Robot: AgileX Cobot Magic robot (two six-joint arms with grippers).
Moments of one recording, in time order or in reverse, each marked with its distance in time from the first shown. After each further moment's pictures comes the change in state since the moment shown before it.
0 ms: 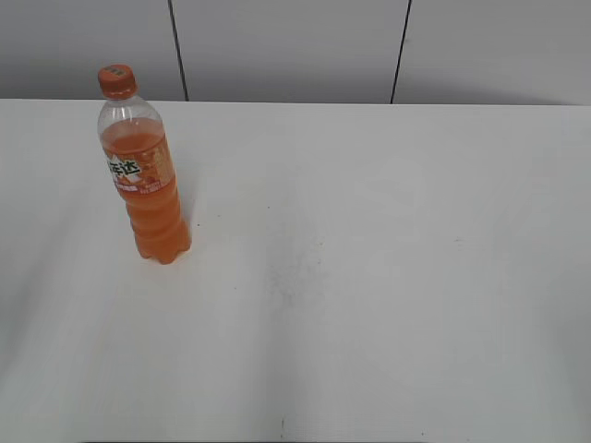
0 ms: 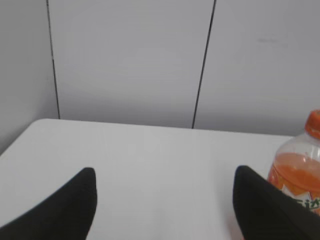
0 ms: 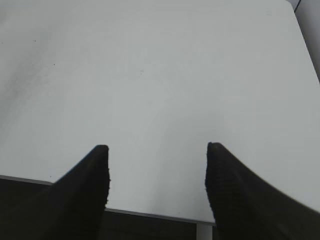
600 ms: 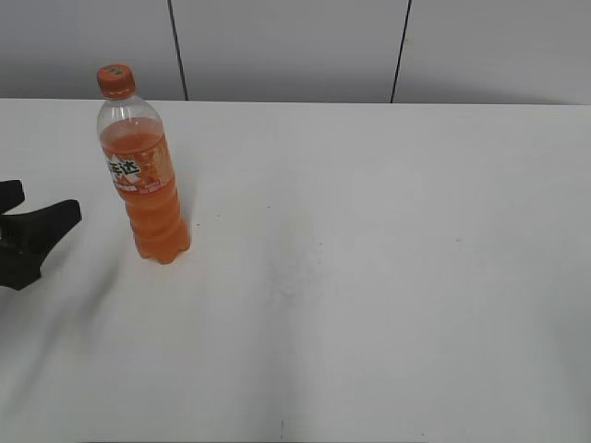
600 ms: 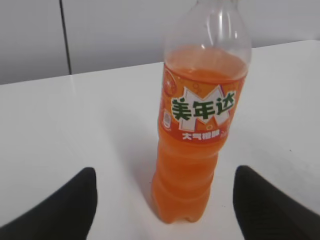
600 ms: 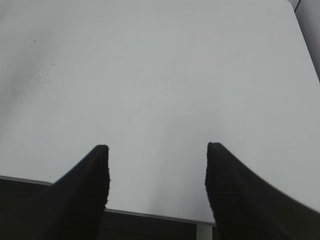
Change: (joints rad) left arm 0.092 0.813 -0.002 0.584 -0.725 -0.119; right arm 0.000 0.000 0.000 -0.001 0.000 0.000
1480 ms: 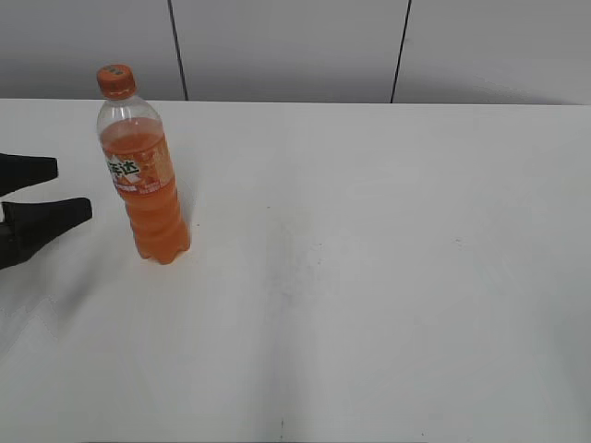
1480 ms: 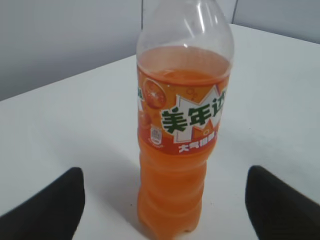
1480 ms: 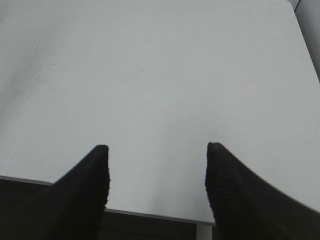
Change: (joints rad) left arm 0.230 0.290 -0.331 0.632 -0.172 -0.135; right arm 0.000 0.000 0.000 0.000 0.000 0.000
